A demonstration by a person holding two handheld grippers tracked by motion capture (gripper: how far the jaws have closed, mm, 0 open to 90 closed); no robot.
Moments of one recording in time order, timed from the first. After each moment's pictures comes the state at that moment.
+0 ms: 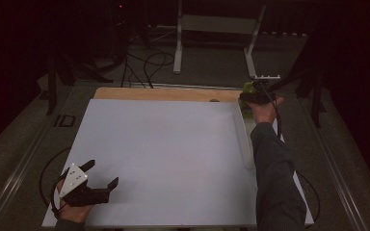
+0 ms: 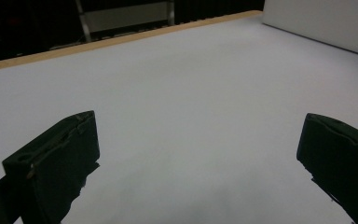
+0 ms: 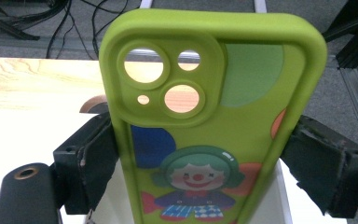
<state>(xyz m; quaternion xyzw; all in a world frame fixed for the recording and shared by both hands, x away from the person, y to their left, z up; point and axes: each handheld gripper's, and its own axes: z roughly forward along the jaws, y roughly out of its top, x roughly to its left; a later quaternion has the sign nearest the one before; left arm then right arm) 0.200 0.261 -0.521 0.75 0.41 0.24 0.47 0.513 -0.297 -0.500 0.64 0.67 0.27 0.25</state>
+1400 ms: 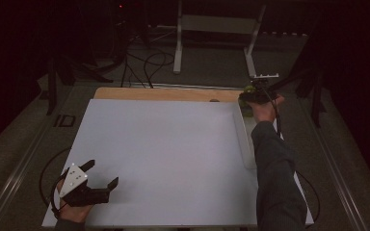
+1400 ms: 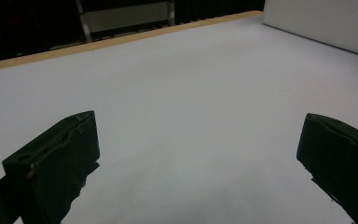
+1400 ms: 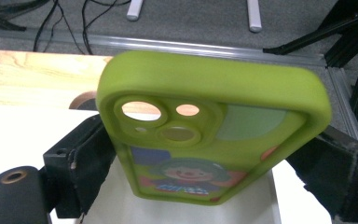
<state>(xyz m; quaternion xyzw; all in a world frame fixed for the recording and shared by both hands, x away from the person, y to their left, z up) 0.200 0.261 -0.521 0.75 0.41 0.24 0.47 0.515 -0.296 -0.497 0.64 0.67 0.25 0.26</state>
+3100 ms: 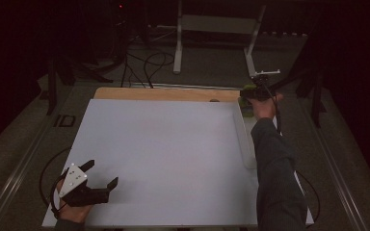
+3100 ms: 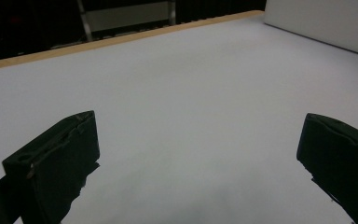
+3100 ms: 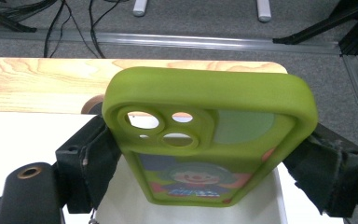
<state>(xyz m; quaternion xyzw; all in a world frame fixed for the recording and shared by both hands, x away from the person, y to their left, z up) 0.200 0.262 -0.521 0.75 0.41 0.24 0.46 0.523 -0.297 -0.489 0.66 0.67 0.25 0.23</state>
